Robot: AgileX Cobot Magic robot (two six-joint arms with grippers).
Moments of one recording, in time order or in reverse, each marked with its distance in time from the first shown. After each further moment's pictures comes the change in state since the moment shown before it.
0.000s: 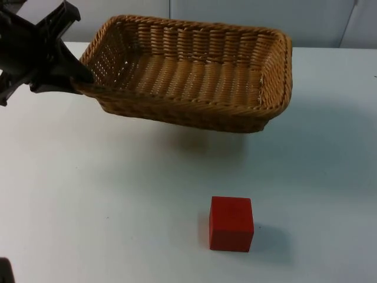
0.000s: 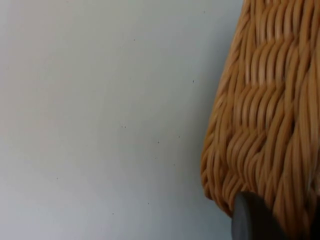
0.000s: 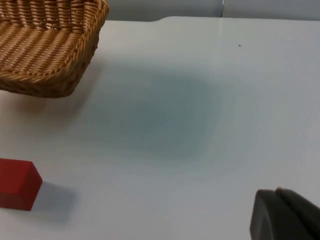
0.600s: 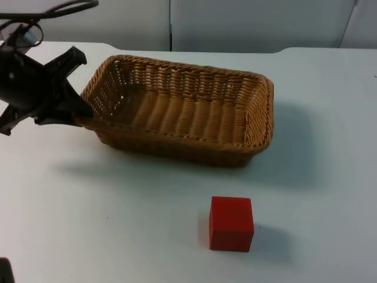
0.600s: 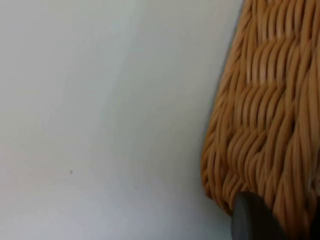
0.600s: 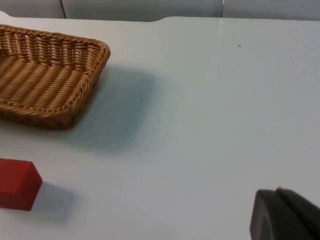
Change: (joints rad) right arm 0.000 0.000 0.000 0.000 0.000 0.000; left arm 0.000 0.119 0.000 -0.021 -0.062 0.066
